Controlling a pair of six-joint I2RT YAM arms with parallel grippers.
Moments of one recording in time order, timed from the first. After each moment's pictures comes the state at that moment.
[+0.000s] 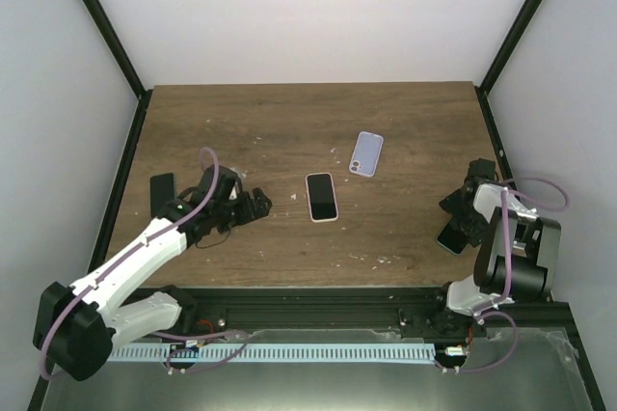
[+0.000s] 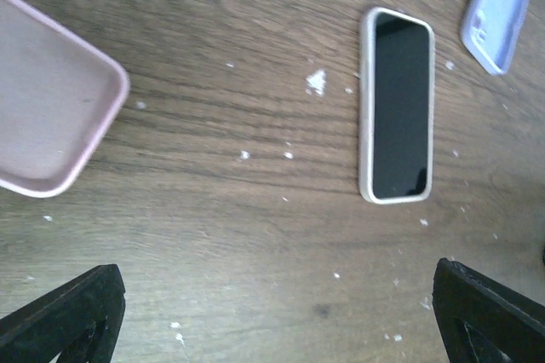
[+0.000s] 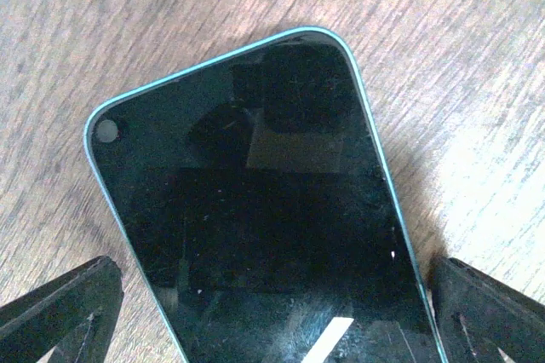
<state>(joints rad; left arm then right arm) -0.55 1.05 0.73 -0.58 0.12 -0.80 -0.29 1.48 0.75 -0.62 0.12 0.75</state>
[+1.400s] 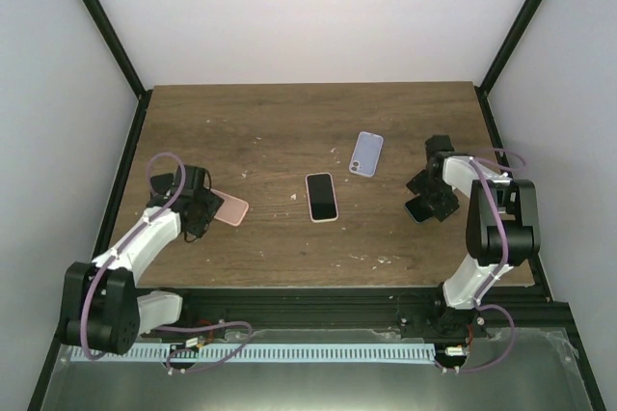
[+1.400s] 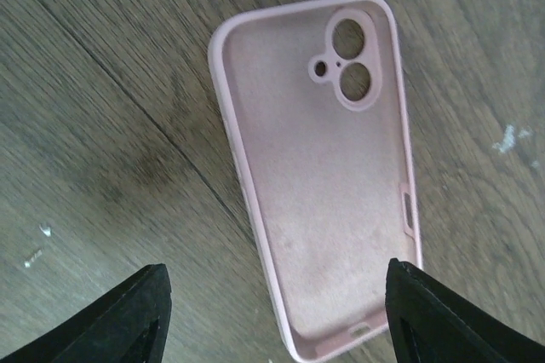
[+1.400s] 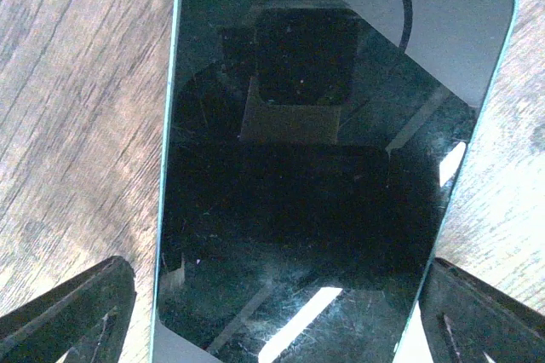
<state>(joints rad) -0.17 1.19 0.64 -0.56 -0.04 -1.15 0.00 1.70 0.98 -0.69 0.08 0.91</state>
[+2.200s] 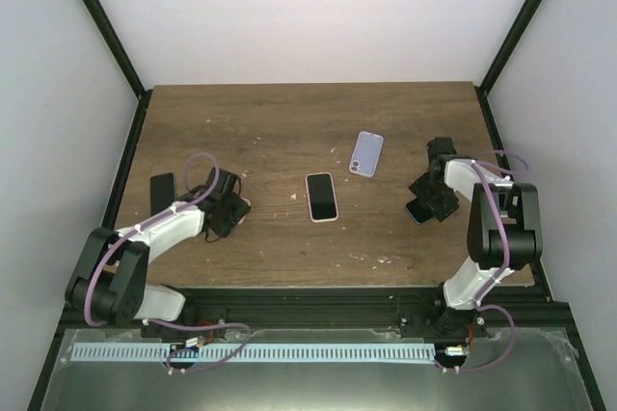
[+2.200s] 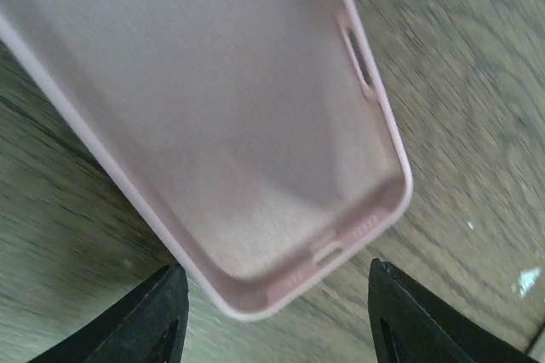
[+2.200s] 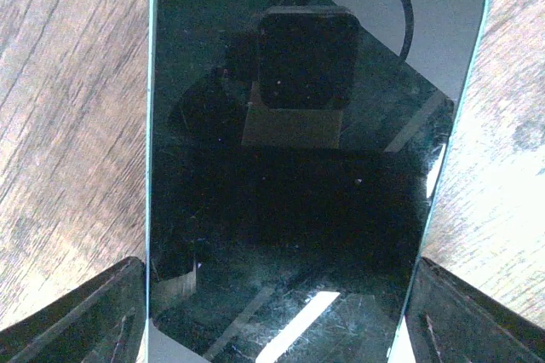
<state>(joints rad) -0.35 1.38 0.63 -0.39 -0.01 -1.17 -0.01 1.68 0.96 -0.68 0.08 0.91</state>
